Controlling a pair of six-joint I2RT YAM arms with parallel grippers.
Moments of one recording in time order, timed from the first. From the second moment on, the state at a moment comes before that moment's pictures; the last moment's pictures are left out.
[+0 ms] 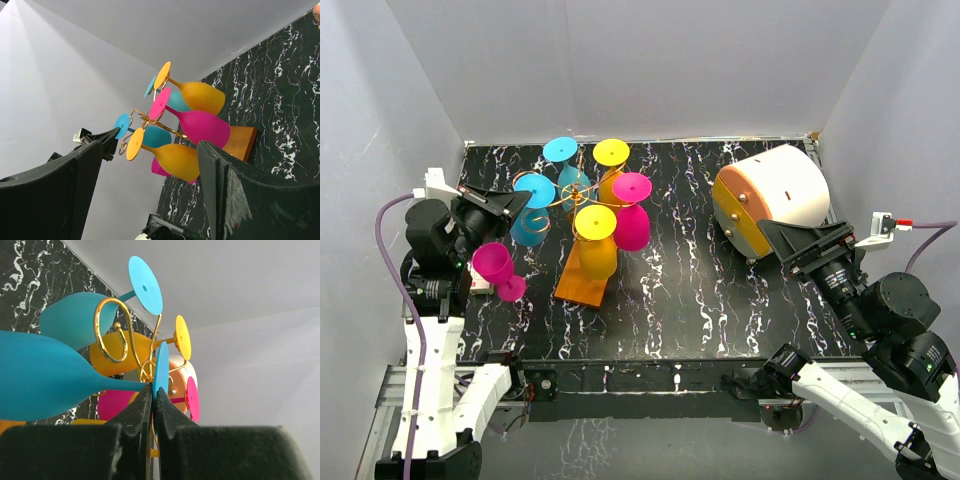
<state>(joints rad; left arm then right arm) 0.02 0.76 1.07 -0.48 0.33 -1.10 0.73 0.43 1.10 -0.58 0.34 1.00</state>
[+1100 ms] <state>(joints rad) 0.02 0.94 1.15 -0.37 0.26 -1.02 0.73 0.42 1.08 -0.58 0.37 1.01</state>
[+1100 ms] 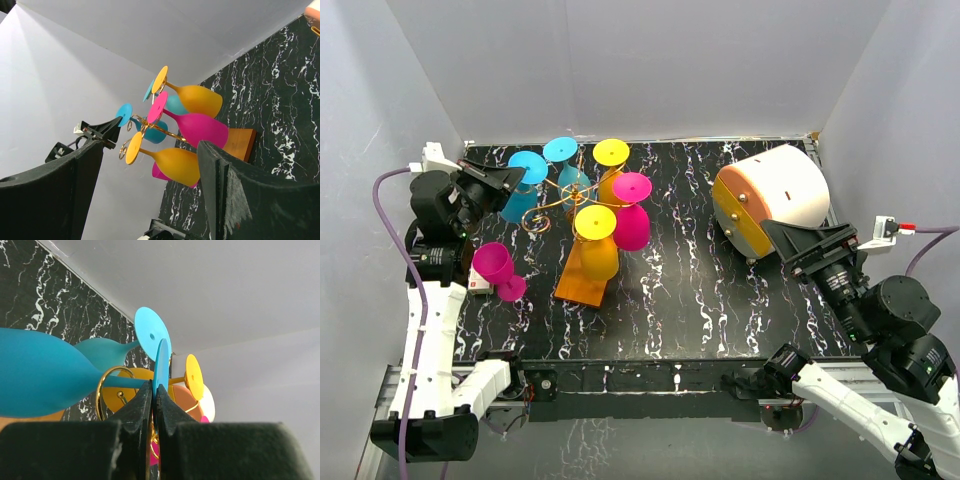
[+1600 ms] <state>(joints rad) 0.02 0.95 1.19 -0.43 0.20 -0.96 0.73 0.38 1.07 -0.58 0.36 1.03</state>
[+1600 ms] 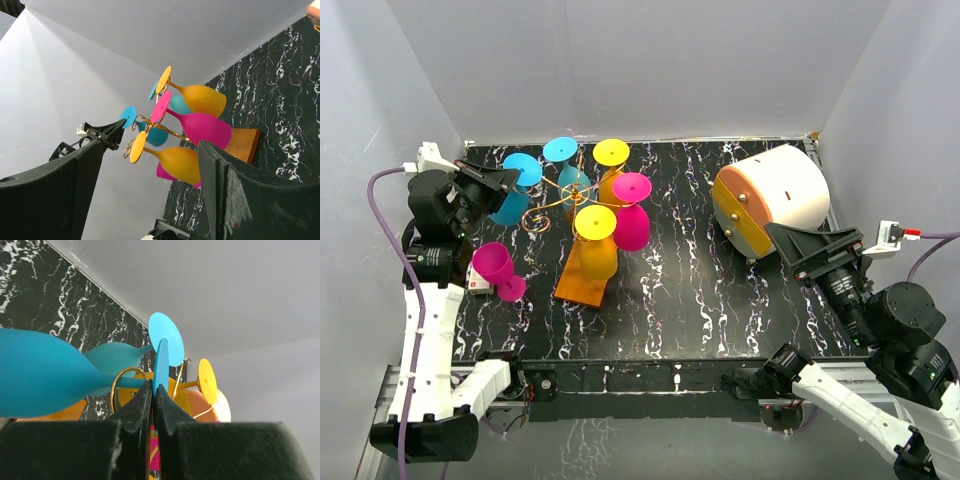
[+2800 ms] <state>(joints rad) 0.02 0.85 1.14 -0.52 0.23 -0.91 0.73 0.40 1.04 -0.58 0.33 1.05</state>
